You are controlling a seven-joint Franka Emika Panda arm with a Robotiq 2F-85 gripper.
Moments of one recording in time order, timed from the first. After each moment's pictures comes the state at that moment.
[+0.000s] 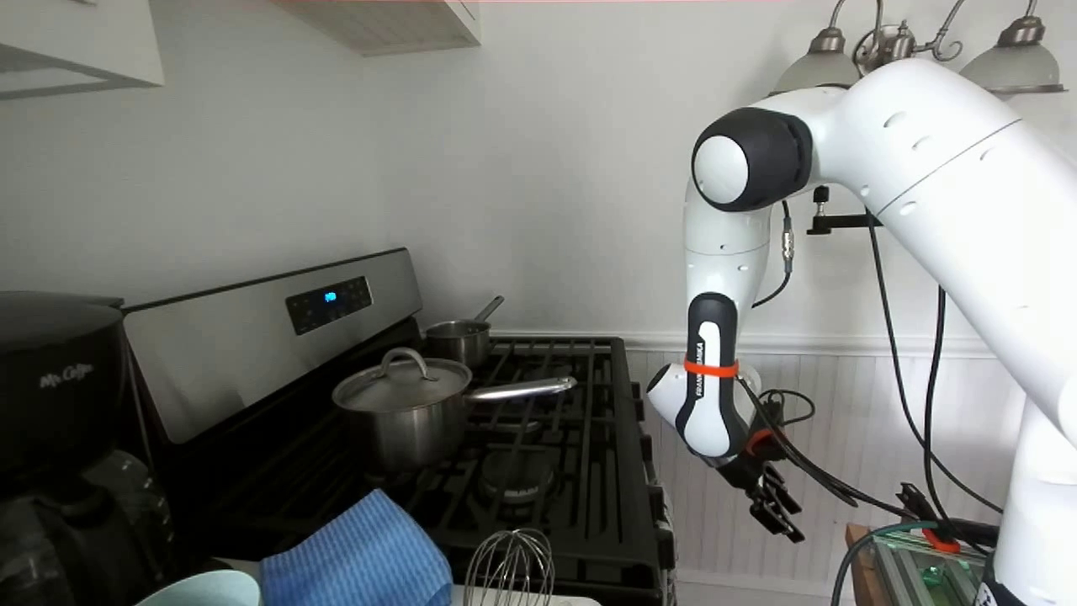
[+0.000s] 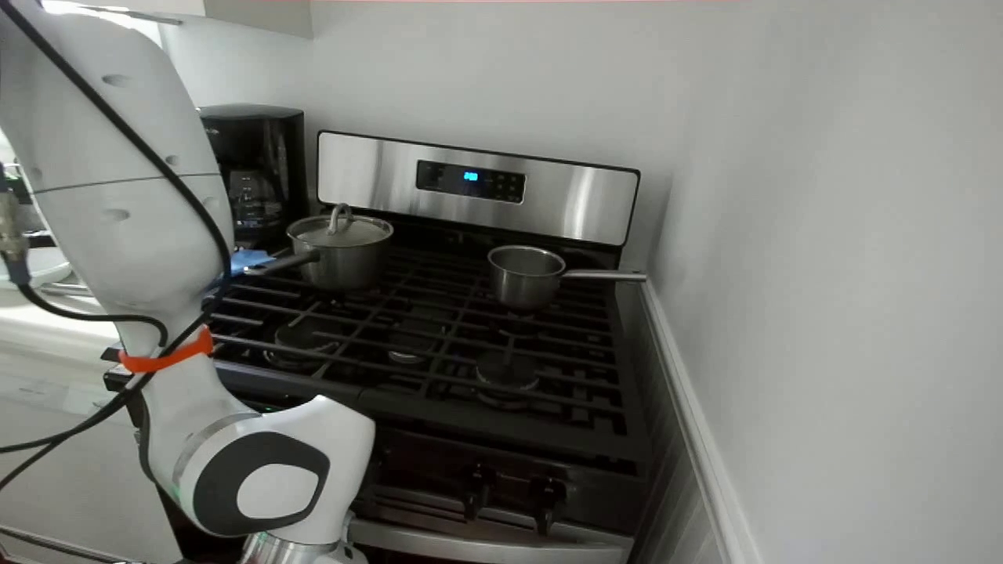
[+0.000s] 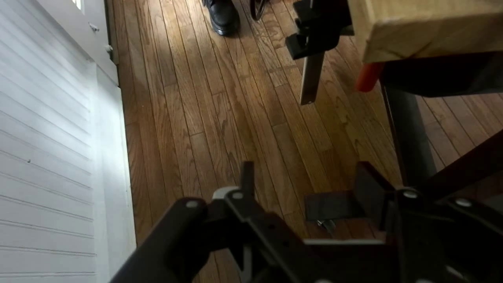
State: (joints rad) arm -0.39 0.72 -0.40 -2.31 -0.51 2.42 -0.21
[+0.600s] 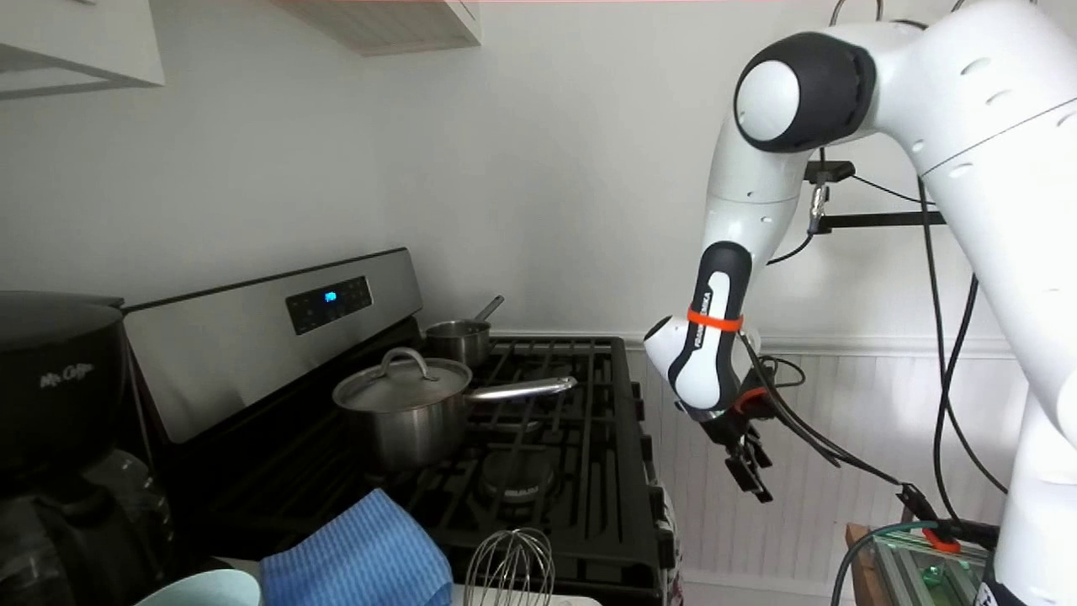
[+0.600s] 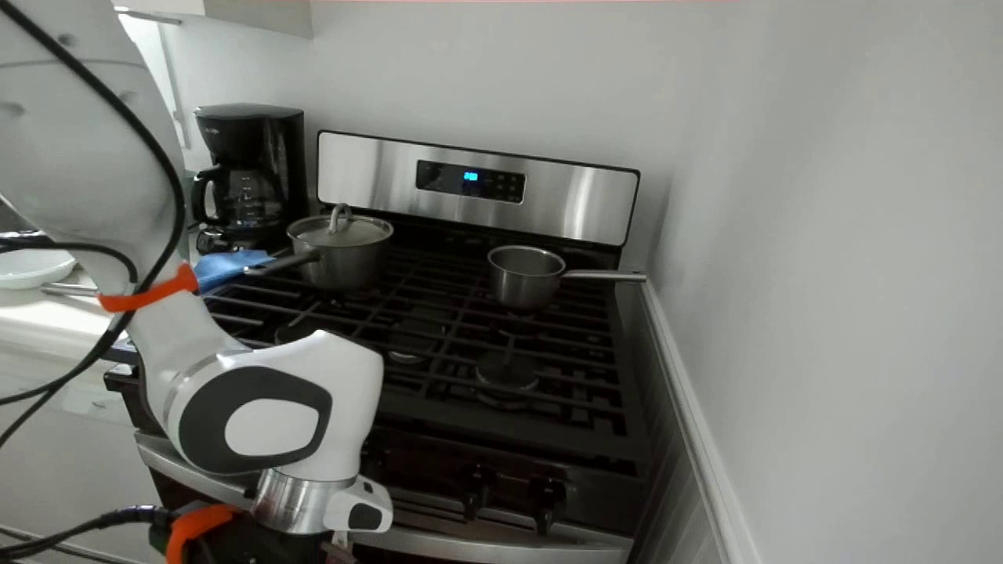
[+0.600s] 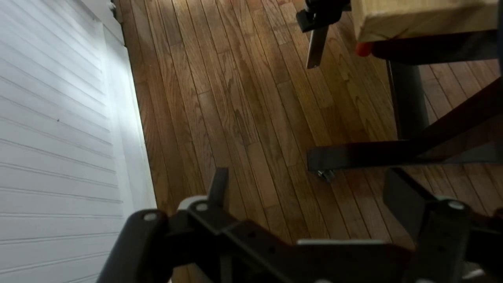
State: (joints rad) arm -0.40 0.50 -0.40 -2.36 -0.49 2.42 -0.27
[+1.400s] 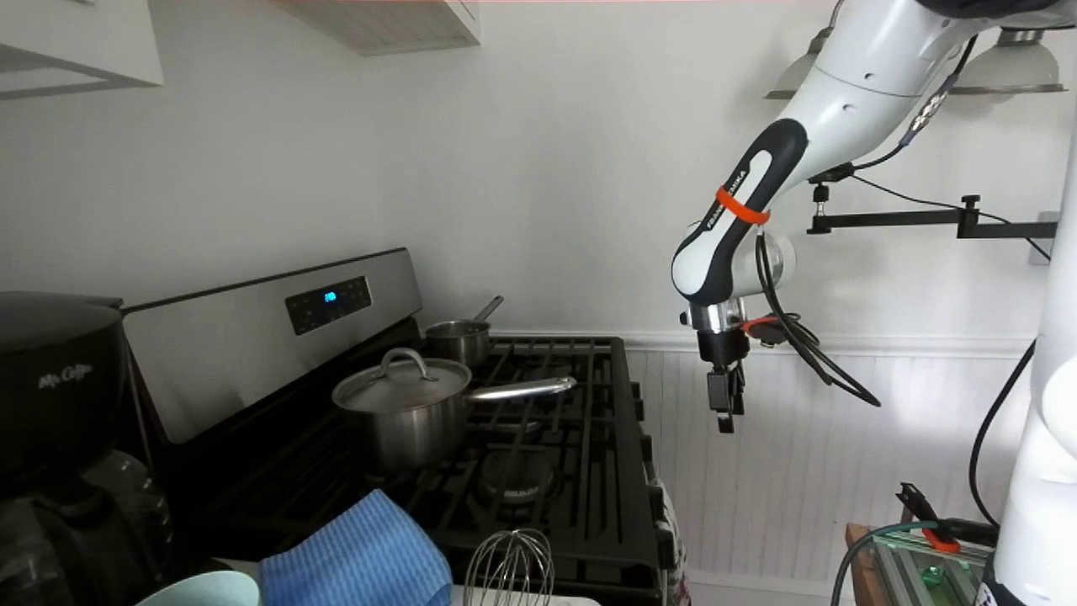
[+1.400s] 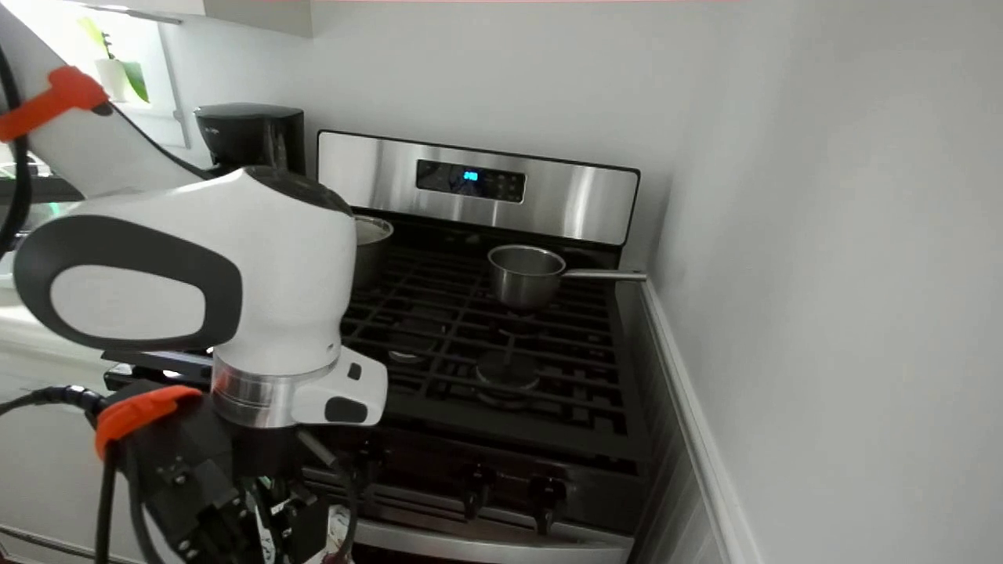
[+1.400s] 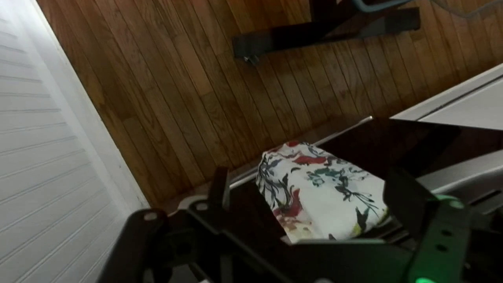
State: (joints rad) arm -0.46 0.03 -0.38 -2.50 -0.10 2.35 -0.60
